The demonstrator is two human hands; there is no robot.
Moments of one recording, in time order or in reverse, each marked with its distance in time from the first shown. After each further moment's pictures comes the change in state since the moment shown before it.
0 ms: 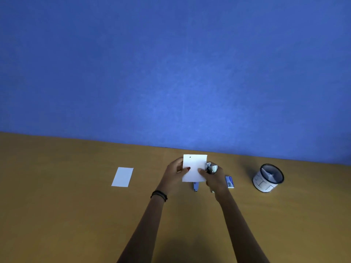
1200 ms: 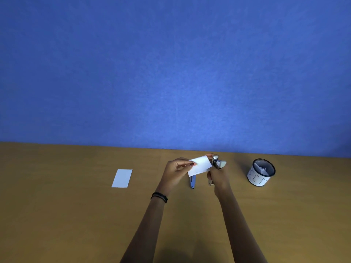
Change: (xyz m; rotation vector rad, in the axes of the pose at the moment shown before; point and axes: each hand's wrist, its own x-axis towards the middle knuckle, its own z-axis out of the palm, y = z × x) left_hand -0.035 0.042 0.021 -0.113 0.016 0.089; right_hand -0.026 -0.010 -0.021 0.152 0.116 -0.017
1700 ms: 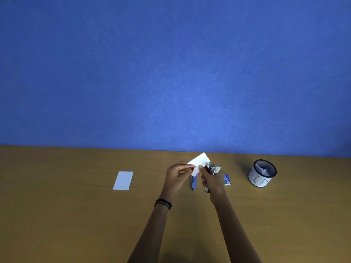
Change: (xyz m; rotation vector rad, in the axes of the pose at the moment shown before) left_hand -0.006 -0.009 0.005 0.090 0.111 0.027; right_hand -0.003 0.020 0.013 0.113 -0.007 0.047
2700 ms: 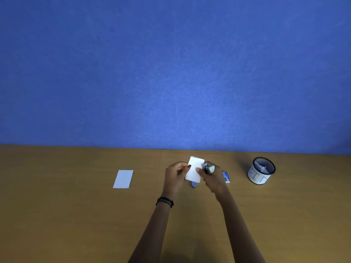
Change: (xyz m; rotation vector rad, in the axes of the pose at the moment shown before) left_hand 0.000 -0.011 0.001 0.134 0.074 -0.053; right_hand -0.001 -0.007 -0.009 -0.353 -0.153 -0.161
